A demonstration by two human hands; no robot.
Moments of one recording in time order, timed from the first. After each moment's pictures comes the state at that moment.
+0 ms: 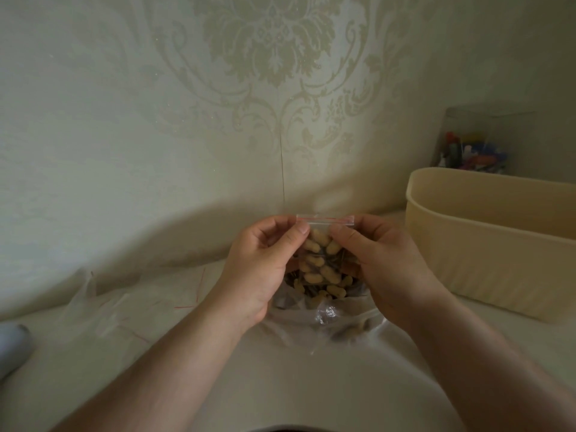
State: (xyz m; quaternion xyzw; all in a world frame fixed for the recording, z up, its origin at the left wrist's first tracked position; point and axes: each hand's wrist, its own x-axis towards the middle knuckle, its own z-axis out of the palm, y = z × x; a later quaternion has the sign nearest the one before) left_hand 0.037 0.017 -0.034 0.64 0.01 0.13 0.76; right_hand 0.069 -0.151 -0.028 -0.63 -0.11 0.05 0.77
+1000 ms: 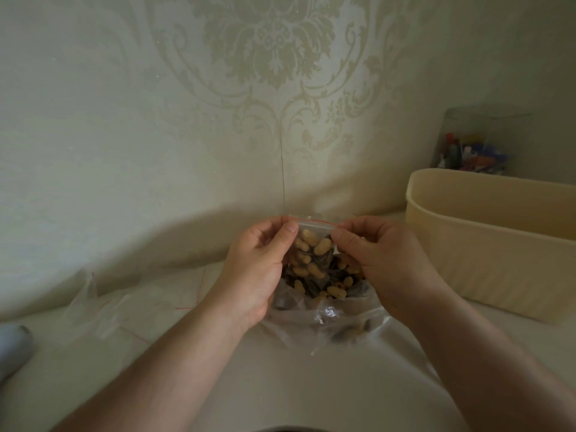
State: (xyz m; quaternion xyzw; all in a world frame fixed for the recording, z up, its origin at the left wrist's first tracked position) left_hand 0.048 0.019 -0.043 0.61 0.05 0.15 0.78; right_hand 0.077 -0.155 -0.029 -0.71 -0.08 0.01 0.70
